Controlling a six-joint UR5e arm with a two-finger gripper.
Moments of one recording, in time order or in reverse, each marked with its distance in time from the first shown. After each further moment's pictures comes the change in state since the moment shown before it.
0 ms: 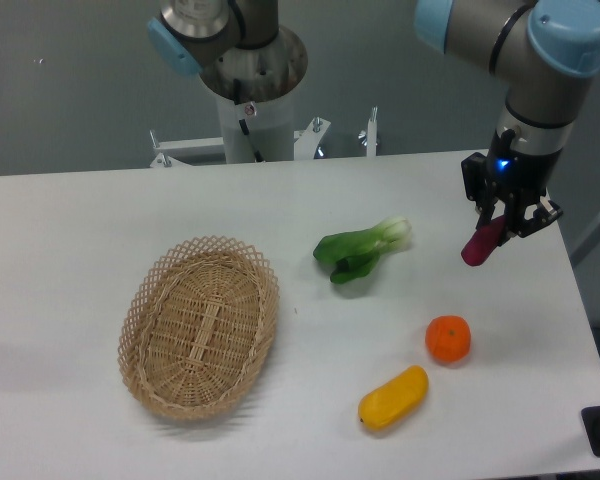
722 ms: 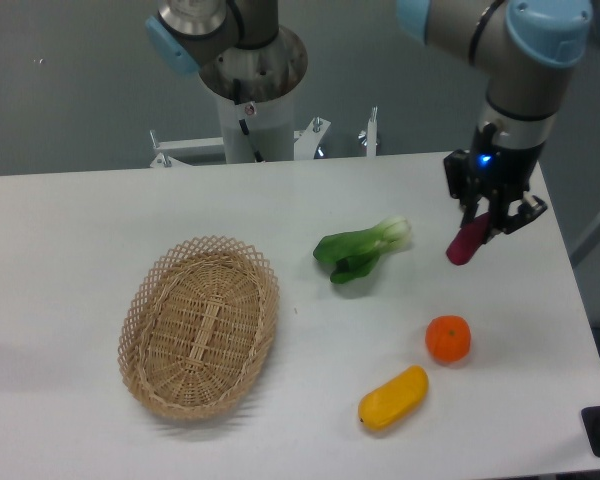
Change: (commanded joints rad) arm -0.132 0.041 -0.057 0.009 -0.008 -0.272
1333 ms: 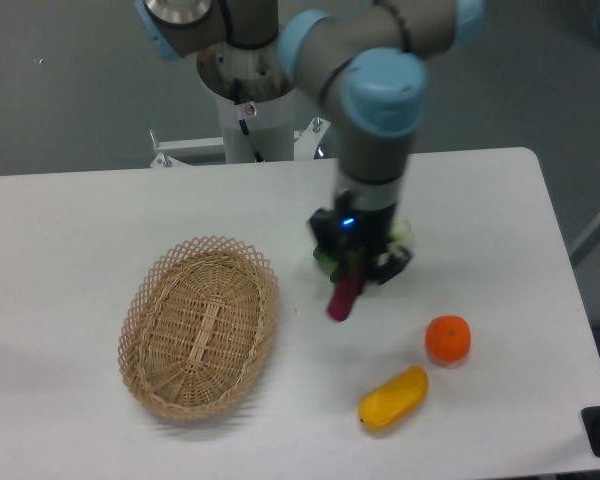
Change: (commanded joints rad) arm -0.321 0.000 -0.216 0.348 0.017 -0.577
